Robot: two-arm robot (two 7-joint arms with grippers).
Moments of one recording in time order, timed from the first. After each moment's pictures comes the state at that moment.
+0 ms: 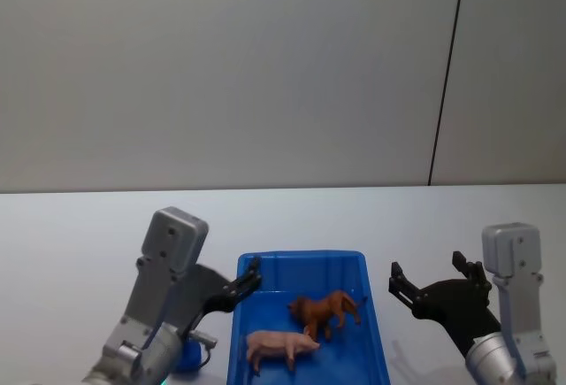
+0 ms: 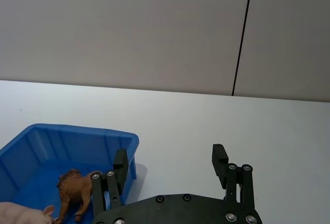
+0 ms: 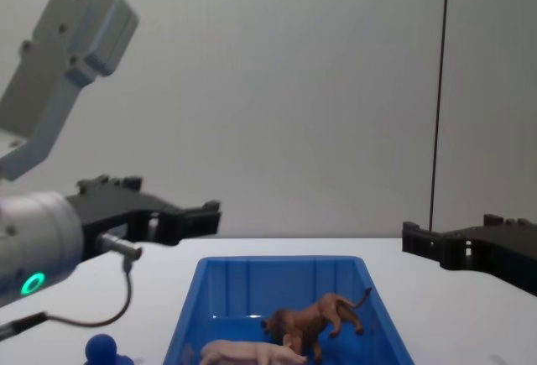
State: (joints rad) left arm -0.18 0.43 0.43 -1.72 -0.26 0.20 0.07; right arm 0.07 0.10 -0.25 -1.62 0.12 0.18 -0.03
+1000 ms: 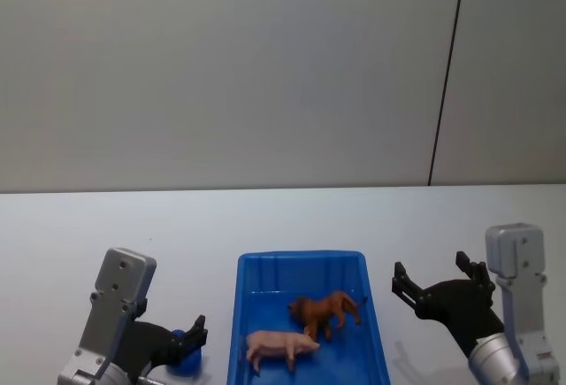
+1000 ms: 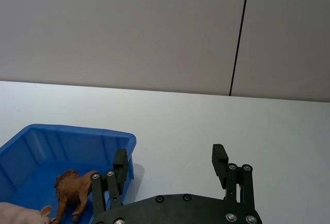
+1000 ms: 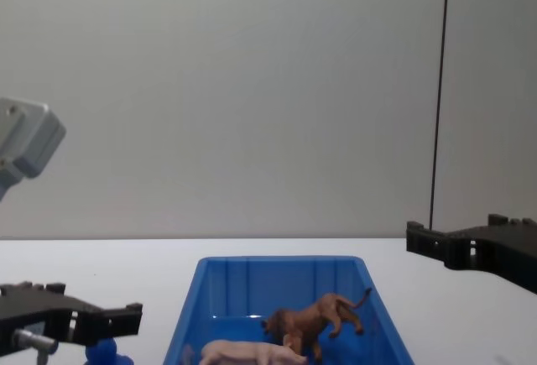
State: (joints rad) left arm -0.12 0.49 0.36 -1.65 -0.40 0.33 0.09; right arm 0.07 0.10 -0.25 -1.62 0.12 0.18 -0.04
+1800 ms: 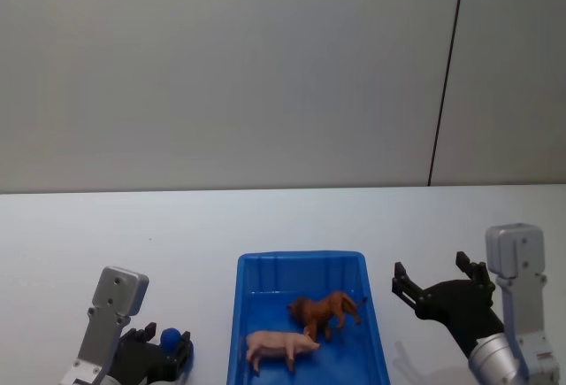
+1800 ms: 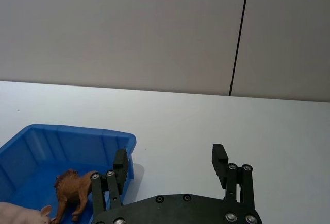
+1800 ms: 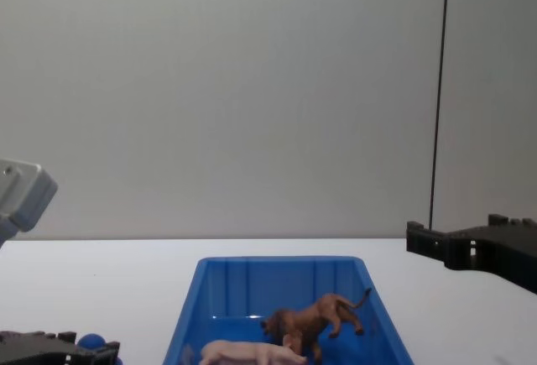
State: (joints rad) left arm -0.16 0.46 0.35 -1.48 -0.41 0.29 0.01; right arm 0.07 0.10 -0.25 -1.62 0.12 0.18 -0.04
